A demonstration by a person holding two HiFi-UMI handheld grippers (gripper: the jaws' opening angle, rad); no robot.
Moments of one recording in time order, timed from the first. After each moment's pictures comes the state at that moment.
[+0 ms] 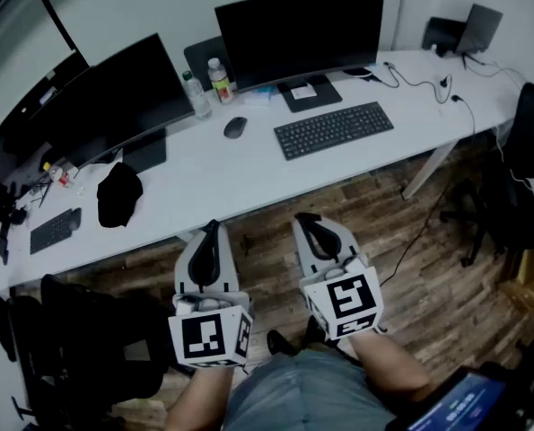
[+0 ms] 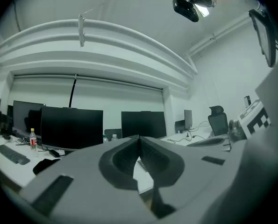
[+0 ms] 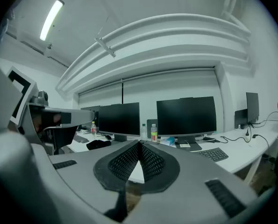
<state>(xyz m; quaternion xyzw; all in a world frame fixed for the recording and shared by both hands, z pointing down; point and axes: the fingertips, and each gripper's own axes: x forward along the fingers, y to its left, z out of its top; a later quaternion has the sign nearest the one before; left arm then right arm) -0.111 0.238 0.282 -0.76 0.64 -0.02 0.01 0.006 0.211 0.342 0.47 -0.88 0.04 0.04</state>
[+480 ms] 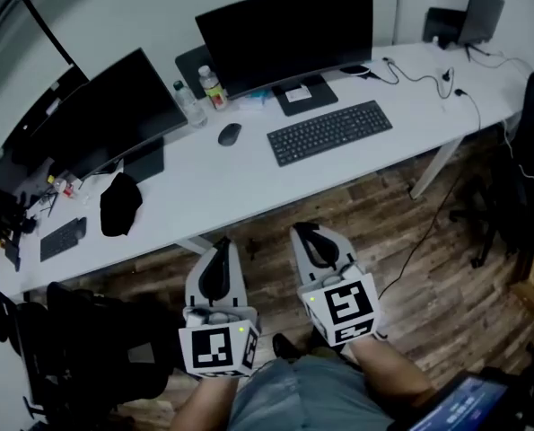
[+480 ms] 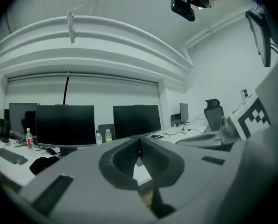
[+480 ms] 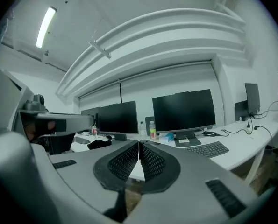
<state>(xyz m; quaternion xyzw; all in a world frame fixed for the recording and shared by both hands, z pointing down) -0.052 0.230 0.304 -0.77 0.64 -0.05 0.00 0.046 0.196 0.356 0.46 -0.89 0.07 0.03</state>
